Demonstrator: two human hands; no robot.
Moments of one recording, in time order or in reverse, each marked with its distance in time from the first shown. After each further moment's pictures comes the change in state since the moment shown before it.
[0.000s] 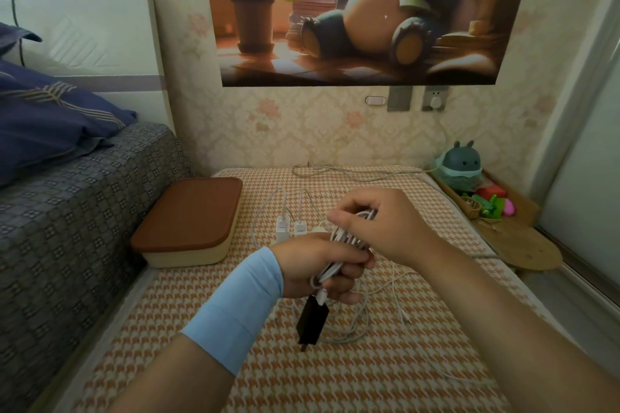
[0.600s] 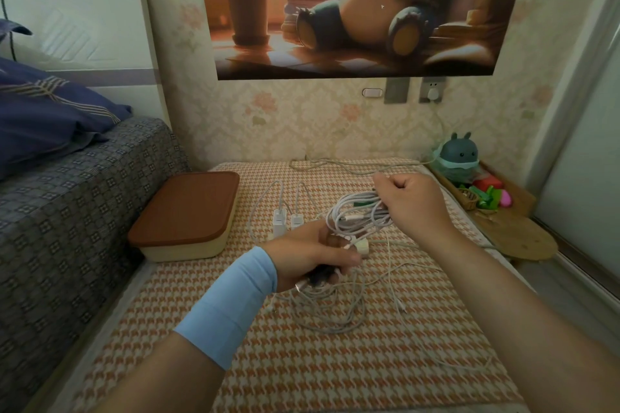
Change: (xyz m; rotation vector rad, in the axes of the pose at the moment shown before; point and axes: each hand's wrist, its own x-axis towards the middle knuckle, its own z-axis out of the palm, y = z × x) left_hand 0.002 -0.011 -0.004 0.153 0.209 0.153; right_hand 0.004 0.039 -0.017 -0.028 0.323 0.295
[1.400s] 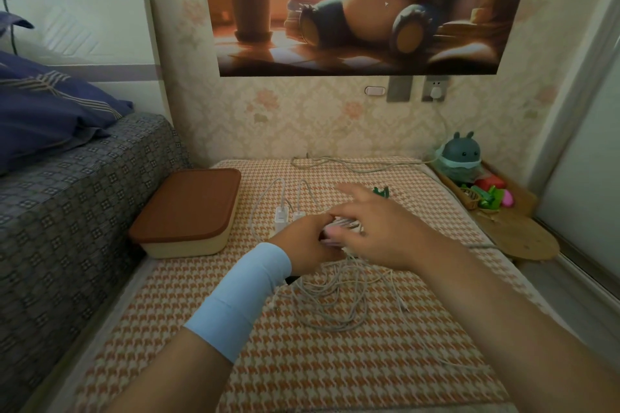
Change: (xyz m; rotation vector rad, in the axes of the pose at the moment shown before) left_hand 0.010 -0.004 -0.014 0.772 0.255 0.009; right_hand -0.025 -0.033 0.010 -0.555 -0.587 -0.275
